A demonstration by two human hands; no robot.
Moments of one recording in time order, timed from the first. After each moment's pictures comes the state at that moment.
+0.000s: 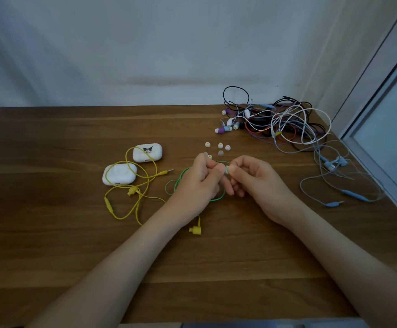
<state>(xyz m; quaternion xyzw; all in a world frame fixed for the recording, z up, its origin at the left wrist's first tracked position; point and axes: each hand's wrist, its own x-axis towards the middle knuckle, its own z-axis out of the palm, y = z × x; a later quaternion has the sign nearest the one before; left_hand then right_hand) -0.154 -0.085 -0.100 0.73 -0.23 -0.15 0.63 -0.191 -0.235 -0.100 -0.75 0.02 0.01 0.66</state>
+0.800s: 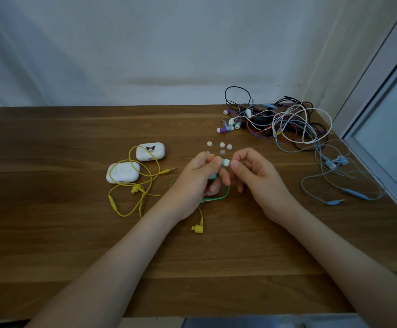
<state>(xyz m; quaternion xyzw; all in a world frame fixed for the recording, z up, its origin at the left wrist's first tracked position) -0.148 -0.083 -0.094 0.61 -0.15 -0.26 0.73 -0.193 -0.227 -0.101 -0.75 -0.03 -0.08 0.66</state>
